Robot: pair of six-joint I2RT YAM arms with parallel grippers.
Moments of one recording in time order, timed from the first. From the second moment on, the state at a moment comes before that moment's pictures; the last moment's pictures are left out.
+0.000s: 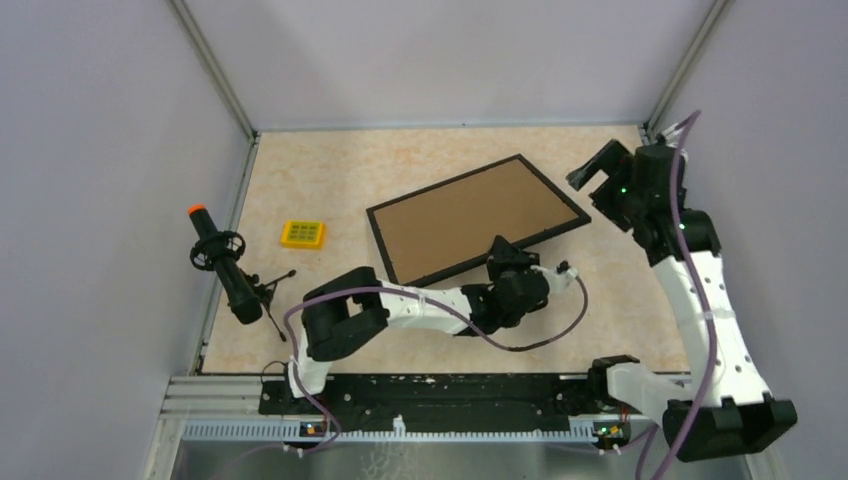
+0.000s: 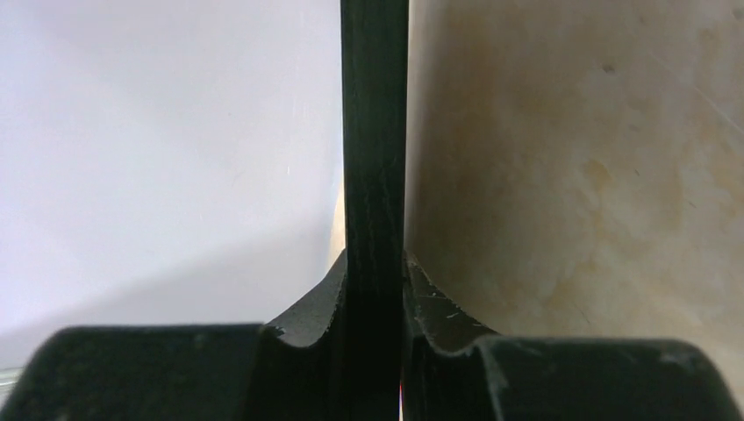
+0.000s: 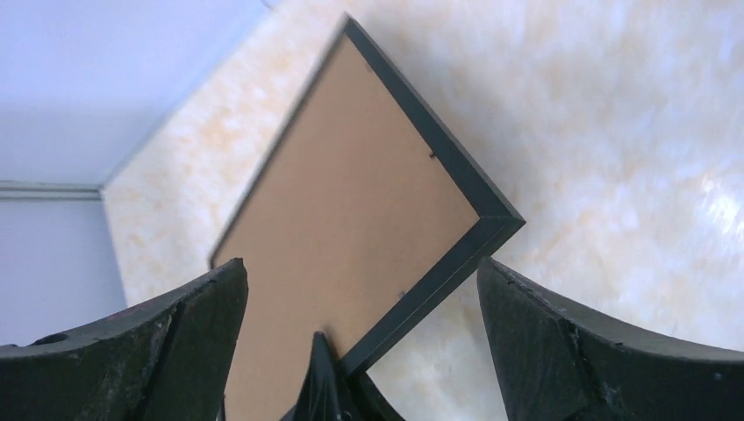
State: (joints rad) left arm -1.30 2.00 1.25 0.33 -0.96 0.92; right arm 0.11 1.10 1.19 -0.74 0.07 0.79
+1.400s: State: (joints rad) left arm -0.39 1.53 1.57 -0.60 0.15 -0.60; right arm 0.11 0.90 1.35 -0.79 0.02 0.55
